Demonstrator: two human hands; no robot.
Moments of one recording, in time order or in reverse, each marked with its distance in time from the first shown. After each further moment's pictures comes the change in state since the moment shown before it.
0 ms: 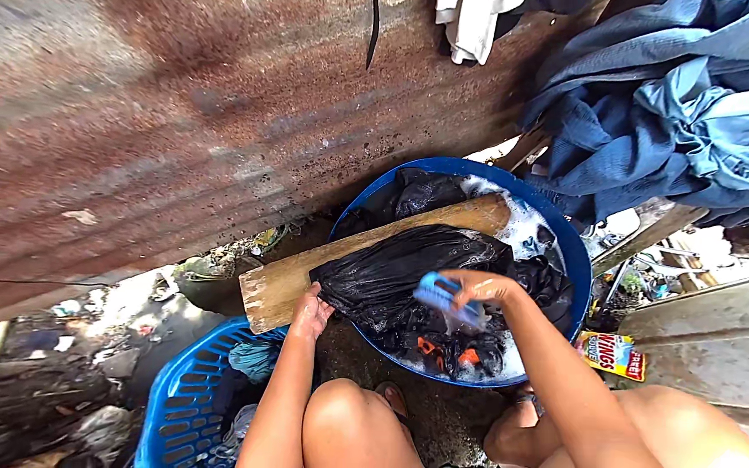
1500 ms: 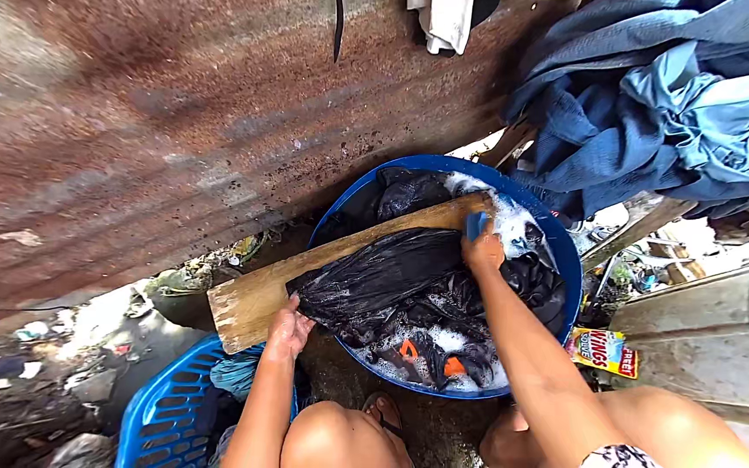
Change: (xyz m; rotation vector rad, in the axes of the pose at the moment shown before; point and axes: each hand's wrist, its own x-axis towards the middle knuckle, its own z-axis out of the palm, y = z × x) left_hand 0.006 -0.004 -0.003 0.010 0.000 0.034; right_hand 0.056 0.033 -0.060 -0.311 1.122 0.455
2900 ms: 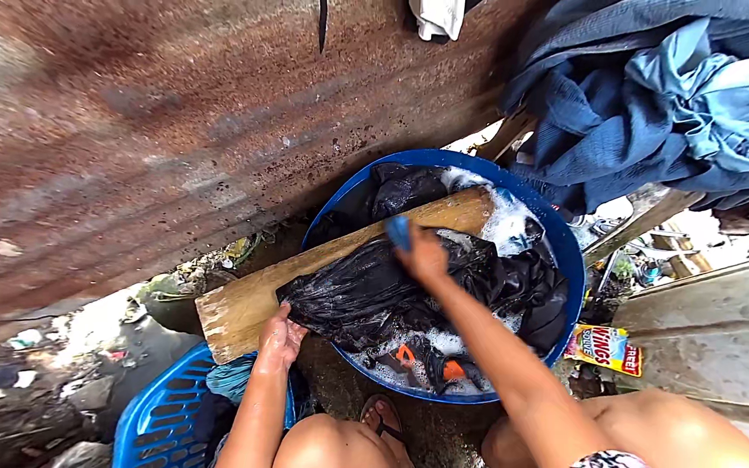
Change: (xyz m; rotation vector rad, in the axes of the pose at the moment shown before) left_hand 0.001 -0.001 0.002 0.017 0.034 0.015; right_hand -0.052 -0.060 0.037 -0.032 -0.214 -0.385
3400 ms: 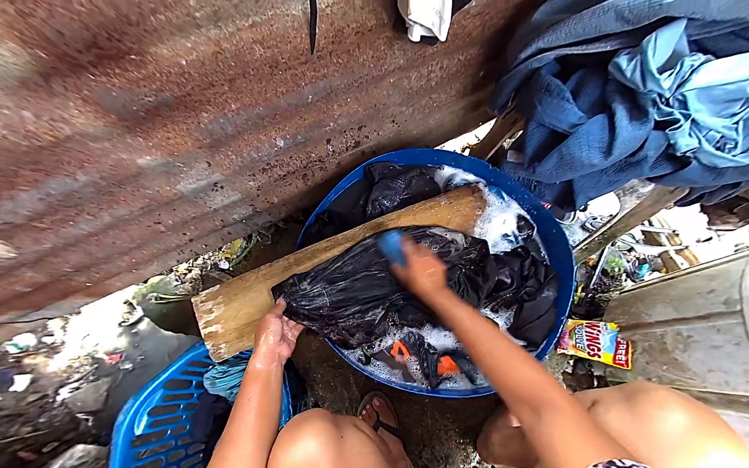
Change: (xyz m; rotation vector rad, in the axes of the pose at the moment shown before) left_hand -0.002 0.003 0.001 0.000 -0.021 0.011; right_hand -0.036 0.009 -0.001 -0.055 -0.039 -0.050
